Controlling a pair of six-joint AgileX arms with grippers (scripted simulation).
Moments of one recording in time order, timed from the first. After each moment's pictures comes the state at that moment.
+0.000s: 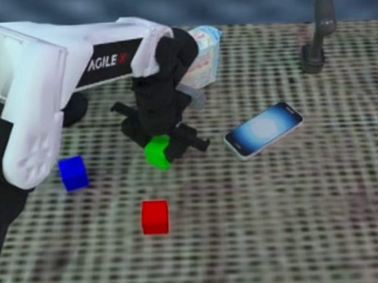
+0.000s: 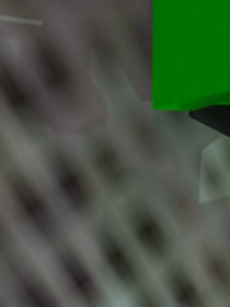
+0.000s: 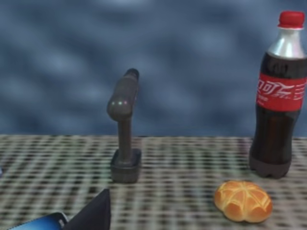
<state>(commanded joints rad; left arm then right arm) -0.52 2.43 1.86 -0.99 0.01 0.07 0.01 0.00 0.00 0.00 0.00 0.00</state>
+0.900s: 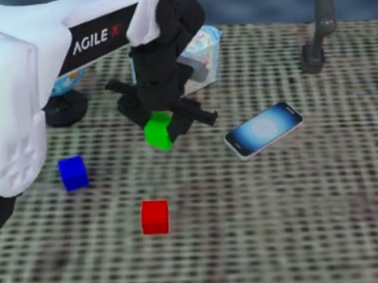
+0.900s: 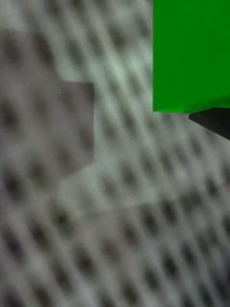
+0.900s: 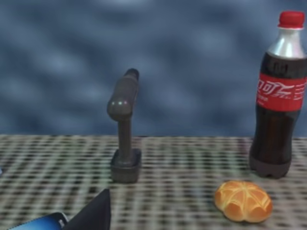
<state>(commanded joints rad) -0.55 2.34 1.96 -1.18 0.00 -0.04 0.01 0.00 0.00 0.00 0.00 0.00</state>
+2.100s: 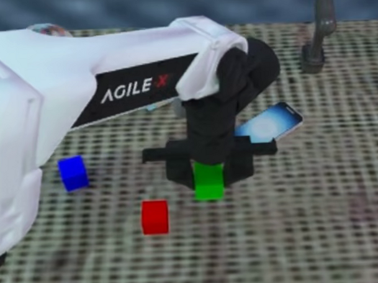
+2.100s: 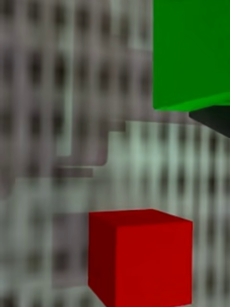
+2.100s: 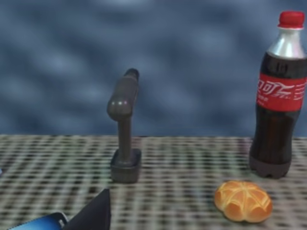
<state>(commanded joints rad) -0.80 2.15 1.70 -1.12 -0.01 -0.80 0.01 0.00 0.00 0.00 0.00 0.00</state>
